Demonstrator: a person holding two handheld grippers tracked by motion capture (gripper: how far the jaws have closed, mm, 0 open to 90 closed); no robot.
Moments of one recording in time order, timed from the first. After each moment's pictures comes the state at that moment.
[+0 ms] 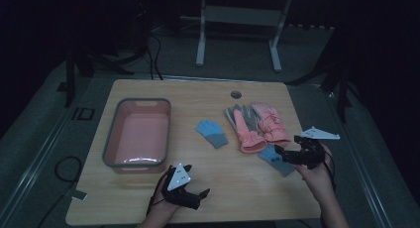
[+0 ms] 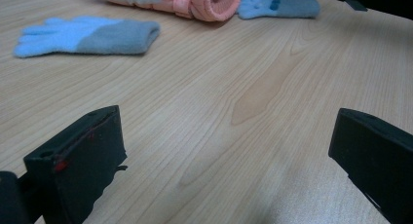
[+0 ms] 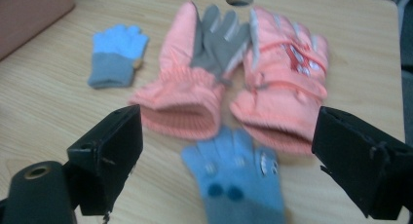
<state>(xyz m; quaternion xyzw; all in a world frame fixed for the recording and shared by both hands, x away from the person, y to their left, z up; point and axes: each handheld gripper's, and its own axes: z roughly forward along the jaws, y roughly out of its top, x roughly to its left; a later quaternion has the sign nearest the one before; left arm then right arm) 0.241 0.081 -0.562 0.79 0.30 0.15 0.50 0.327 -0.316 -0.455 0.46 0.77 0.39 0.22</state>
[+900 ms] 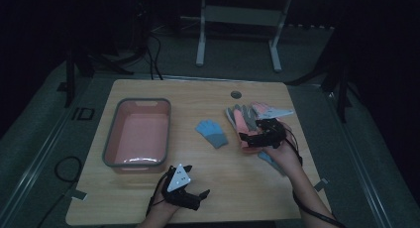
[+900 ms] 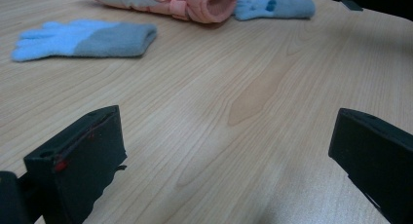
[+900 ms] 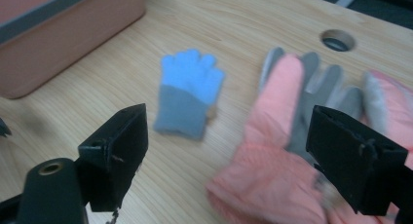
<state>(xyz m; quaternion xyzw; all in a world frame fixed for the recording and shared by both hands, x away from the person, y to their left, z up) 0.239 0.081 -0.562 0.80 0.29 0.16 0.51 0.381 -0.216 -0.446 0.36 0.83 0.39 0.16</state>
